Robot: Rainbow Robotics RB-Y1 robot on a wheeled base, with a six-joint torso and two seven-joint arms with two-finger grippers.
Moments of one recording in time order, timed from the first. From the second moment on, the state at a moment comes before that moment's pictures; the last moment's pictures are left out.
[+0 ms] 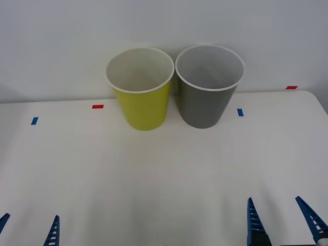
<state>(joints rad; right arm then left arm) 1.06 -0.24 0.26 -2.23 0.00 -0.39 1.45 1.04 0.49 -0.21 -2.04 0.38 -0.65 -1.69</state>
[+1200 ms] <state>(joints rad) 1.06 -0.24 0.26 -2.23 0.00 -0.39 1.45 1.04 0.49 -0.21 -2.04 0.38 -0.65 -1.69</state>
